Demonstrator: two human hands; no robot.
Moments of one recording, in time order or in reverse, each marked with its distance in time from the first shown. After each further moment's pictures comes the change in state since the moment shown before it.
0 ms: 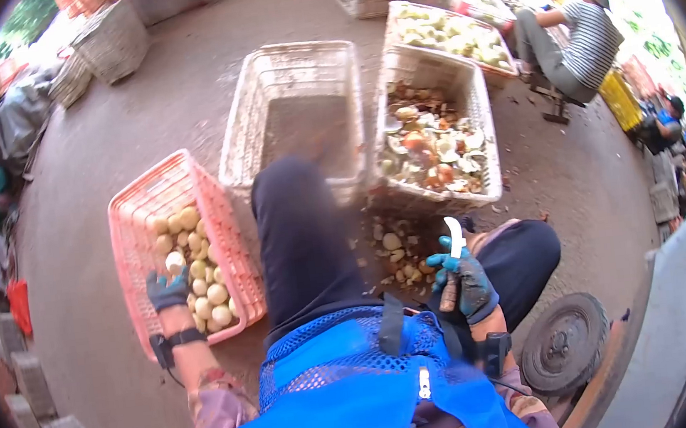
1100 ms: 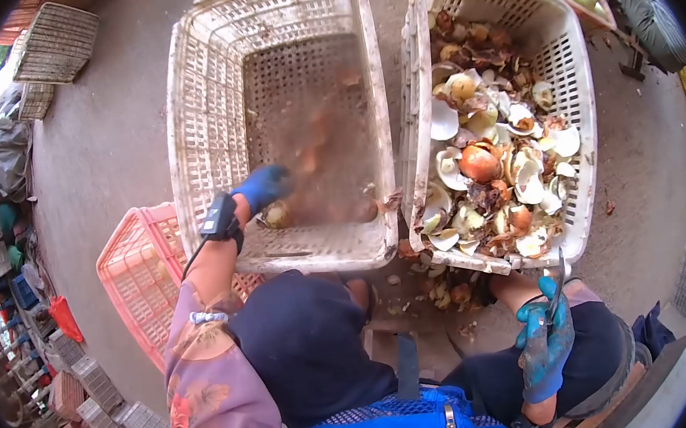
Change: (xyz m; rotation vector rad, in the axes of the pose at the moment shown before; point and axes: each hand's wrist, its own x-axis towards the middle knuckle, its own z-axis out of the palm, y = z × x) left_hand 0.102 -0.307 0.278 2.077 -1.262 -0.061; right_hand 0.103 -0.079 0.018 -0.740 0.588 -0.041
